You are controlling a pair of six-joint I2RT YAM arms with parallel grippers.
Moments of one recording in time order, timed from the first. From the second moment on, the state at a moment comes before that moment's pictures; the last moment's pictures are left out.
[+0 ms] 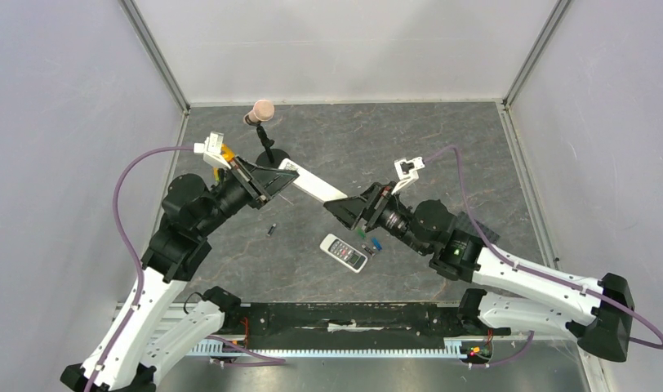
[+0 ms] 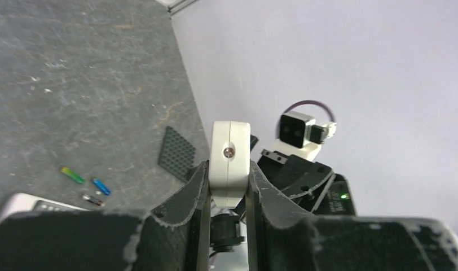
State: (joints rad) left arm -0.48 0.71 0.97 -0.30 0.26 -1.01; right arm 1.05 0.97 0.76 0.23 0.18 0.85
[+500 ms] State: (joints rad) left arm -0.48 0.68 0.88 -0.18 0.30 -1.28; right arm 1.05 1.05 0.70 0.64 0.09 1.10
